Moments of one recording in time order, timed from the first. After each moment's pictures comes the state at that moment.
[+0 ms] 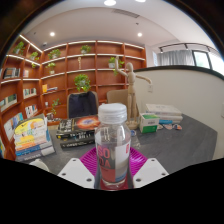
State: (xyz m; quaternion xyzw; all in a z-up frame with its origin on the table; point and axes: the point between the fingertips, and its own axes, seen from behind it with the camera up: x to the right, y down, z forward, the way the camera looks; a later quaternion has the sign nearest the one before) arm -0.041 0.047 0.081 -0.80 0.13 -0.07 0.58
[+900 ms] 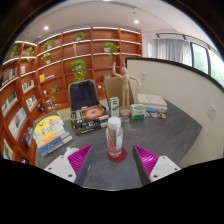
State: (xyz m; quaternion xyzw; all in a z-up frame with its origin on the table) arm -0.092 -0.090 0.174 -0.86 0.17 -0.06 0.47
